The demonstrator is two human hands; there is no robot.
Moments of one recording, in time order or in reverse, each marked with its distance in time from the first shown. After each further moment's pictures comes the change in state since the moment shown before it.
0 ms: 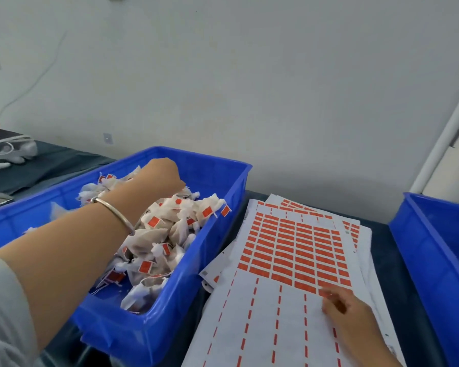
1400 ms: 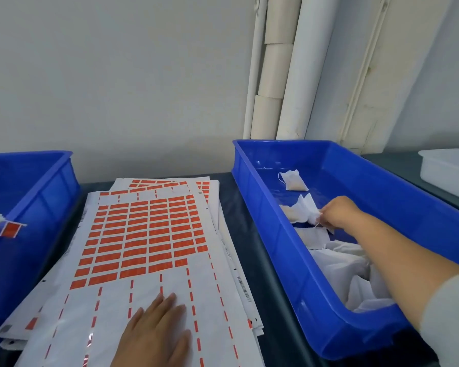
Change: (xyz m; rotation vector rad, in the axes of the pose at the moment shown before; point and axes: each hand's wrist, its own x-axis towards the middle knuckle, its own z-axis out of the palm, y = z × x) left_hand -0.201 0.171 0.198 -0.036 -0.421 0.616; right_hand 0.042 0.137 -0.241 -0.366 0.306 0.627
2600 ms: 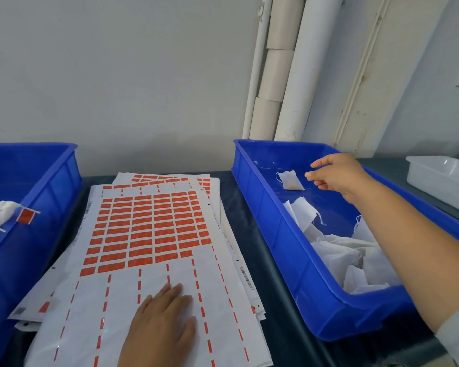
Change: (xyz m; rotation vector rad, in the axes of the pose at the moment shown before) left_hand -0.008 -0.001 0.003 -0.098 0.113 0.010; right_hand -0.061 -0.049 -0.061 0.587 0.157 -0.249
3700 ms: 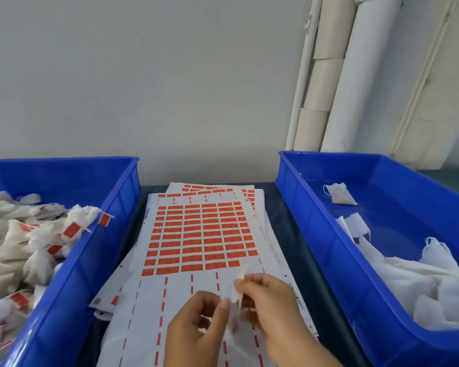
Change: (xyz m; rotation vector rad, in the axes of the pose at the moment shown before) left_hand -0.025 0.010 -0.044 -0.903 0.343 -0.261; right_hand -0.211 -0.012 0.164 0.562 -0.443 0.334
